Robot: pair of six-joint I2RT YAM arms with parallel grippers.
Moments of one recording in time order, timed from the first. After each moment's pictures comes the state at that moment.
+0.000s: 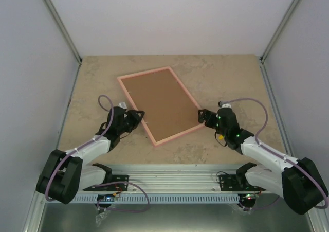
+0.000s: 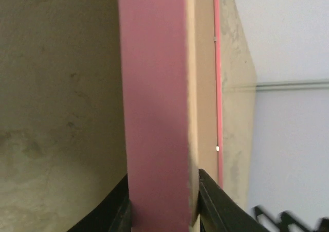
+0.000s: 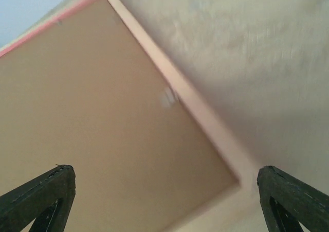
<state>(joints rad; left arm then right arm) -0.36 1.16 0.32 0.36 0.25 -1.20 0.55 1.07 0.38 0.11 0.13 0.79</state>
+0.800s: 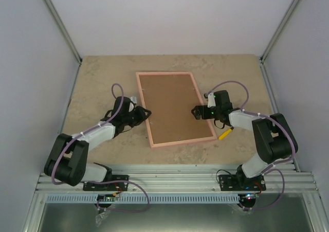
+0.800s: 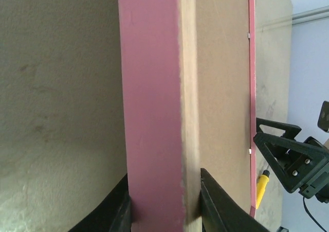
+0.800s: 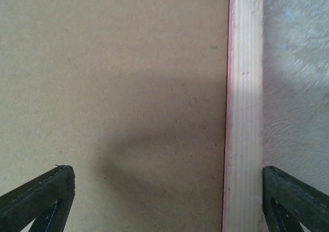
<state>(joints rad) -0.35 1.34 0.54 0.11 0.40 -0.89 0.33 1.60 0.71 0.04 -0.28 0.23</state>
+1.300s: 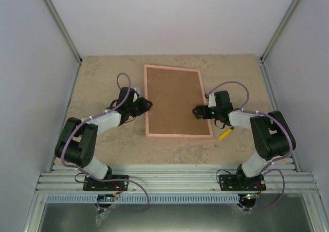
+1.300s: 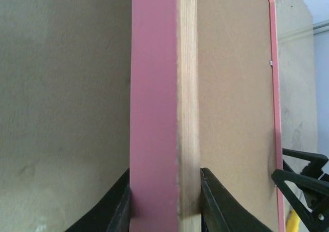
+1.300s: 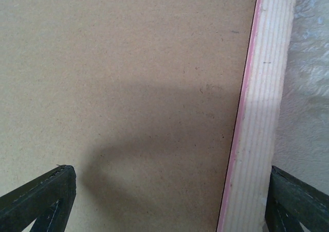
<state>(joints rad) -0.34 1.54 0.72 0.10 0.32 -0.78 0.31 1.65 0.71 0.10 -0.30 0.23</state>
